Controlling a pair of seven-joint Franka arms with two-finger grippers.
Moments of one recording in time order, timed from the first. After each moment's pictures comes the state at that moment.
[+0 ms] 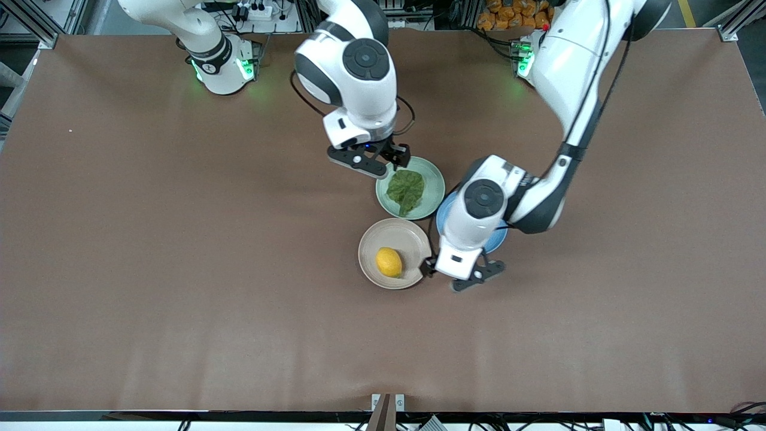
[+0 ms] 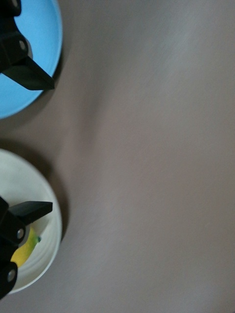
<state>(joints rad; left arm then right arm) -0.38 0.72 -0.15 -1.44 0.14 2.29 -0.98 0.54 0.42 0.31 -1.46 -0.10 1.82 1.18</state>
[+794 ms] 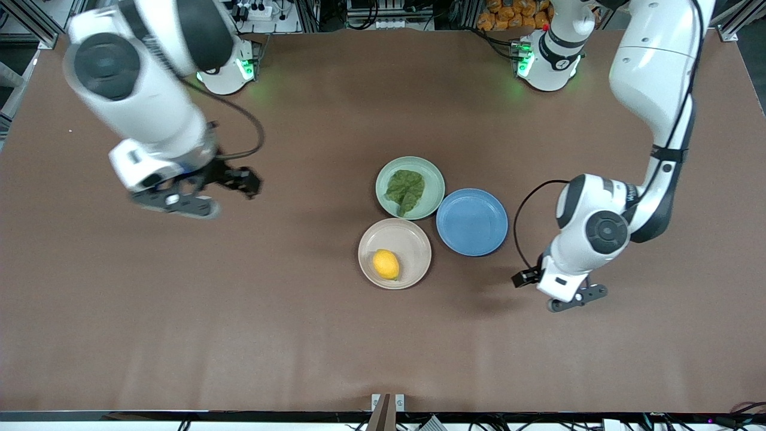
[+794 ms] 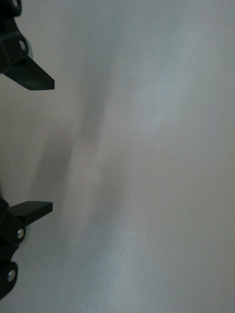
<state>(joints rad) -0.09 0.62 -0.15 -1.62 0.14 2.27 -0.58 0.24 0.26 0.12 -1.38 -0.09 1.59 0.50</state>
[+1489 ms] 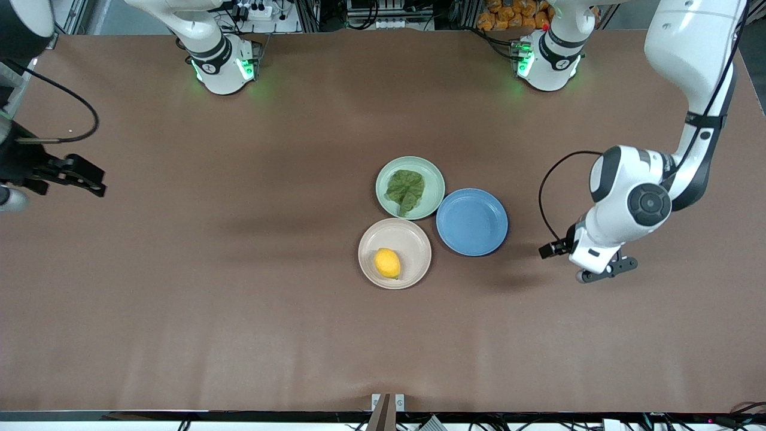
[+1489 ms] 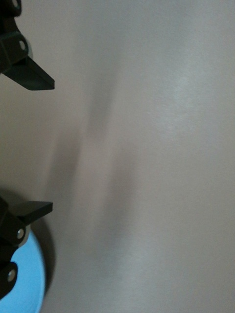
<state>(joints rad) 0.10 0.40 -0.28 -1.93 0.14 2.28 -0.52 -0.03 0.15 0.07 -1.37 -0.08 1.56 0.06</state>
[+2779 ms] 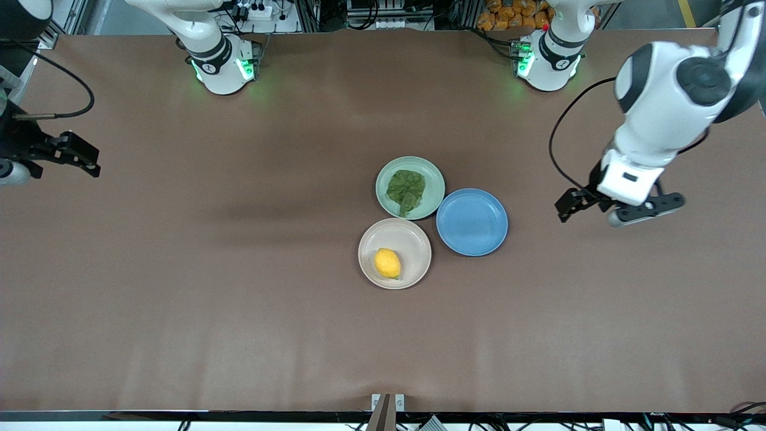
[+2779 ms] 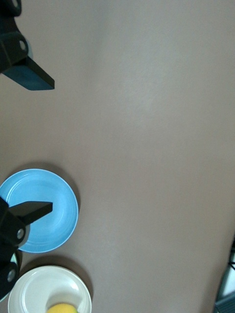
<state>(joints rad) 0.15 0.03 -0.36 -1.90 0.04 2.10 -0.47 -0.03 -0.02 0.06 -1.61 -0.08 1.62 -0.02</state>
